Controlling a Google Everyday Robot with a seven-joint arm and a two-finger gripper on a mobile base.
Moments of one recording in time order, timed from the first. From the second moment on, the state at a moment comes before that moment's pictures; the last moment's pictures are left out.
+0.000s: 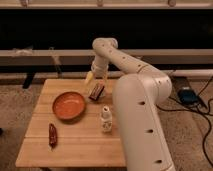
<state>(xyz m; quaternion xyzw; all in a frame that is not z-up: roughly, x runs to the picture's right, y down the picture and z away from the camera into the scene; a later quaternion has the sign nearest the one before) -0.055 -0.038 0.896 -0.37 0.10 0.54 0.75</state>
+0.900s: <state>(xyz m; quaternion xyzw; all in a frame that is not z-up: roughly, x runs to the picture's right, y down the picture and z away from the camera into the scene) -0.055 -0.038 0.896 -0.37 0.10 0.54 0.75</state>
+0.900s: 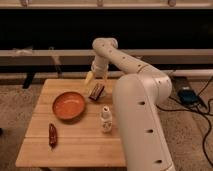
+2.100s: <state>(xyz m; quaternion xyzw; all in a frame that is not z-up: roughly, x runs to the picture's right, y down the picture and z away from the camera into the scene) 0.043 -0.004 0.842 -0.34 0.14 0.56 0.74</state>
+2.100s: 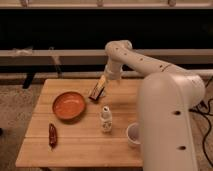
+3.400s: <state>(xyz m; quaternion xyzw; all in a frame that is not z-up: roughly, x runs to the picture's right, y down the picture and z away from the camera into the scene) -0.002 0.081 0.702 -0.43 0.14 0.55 0.70</state>
